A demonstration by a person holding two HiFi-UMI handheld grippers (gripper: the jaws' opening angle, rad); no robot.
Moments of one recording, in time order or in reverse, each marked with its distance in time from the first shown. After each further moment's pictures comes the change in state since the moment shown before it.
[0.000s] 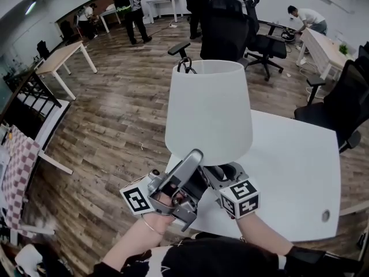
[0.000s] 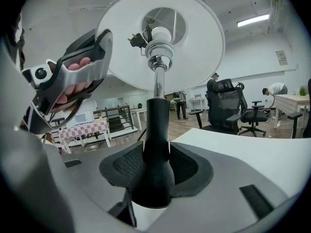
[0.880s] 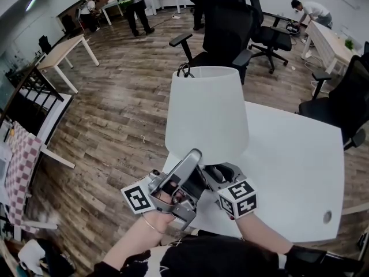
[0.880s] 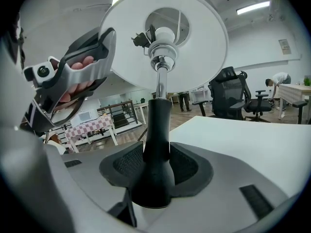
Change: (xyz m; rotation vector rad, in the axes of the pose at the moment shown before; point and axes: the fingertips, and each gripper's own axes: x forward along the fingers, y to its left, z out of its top) left arm -0.014 0.038 -0.007 -0.032 -0.024 0.109; right arm 0.012 -0.001 -0.040 0.045 0.082 0.057
